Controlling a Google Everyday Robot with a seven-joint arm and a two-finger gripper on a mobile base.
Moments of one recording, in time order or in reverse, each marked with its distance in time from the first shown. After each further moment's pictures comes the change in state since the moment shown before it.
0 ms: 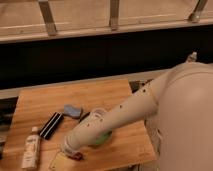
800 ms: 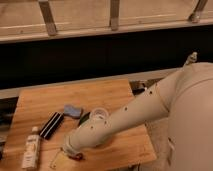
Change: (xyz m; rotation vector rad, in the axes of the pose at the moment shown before) arm -0.006 0.001 -0.016 0.039 -0.053 -0.004
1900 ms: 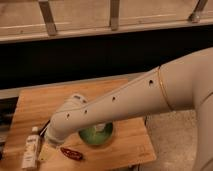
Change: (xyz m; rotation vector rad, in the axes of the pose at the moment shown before) arm -0.068 0.014 -0.057 0.073 0.162 -0.076
